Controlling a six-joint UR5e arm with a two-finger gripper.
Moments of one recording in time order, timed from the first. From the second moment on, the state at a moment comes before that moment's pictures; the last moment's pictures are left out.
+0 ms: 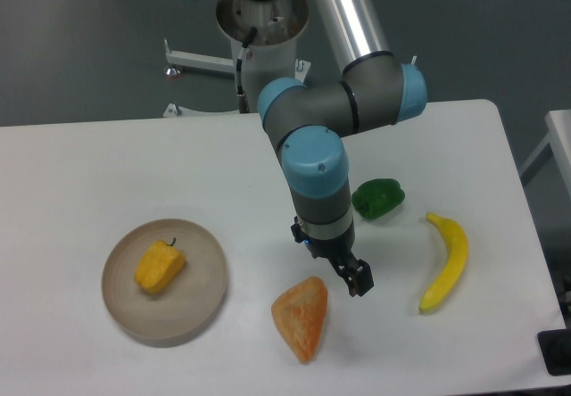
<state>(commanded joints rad) 2.15 -2.18 -1.20 -1.12 1.69 1.22</state>
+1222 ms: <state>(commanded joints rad) 2.32 -2.40 -0.92 -1.10 1.67 1.56</state>
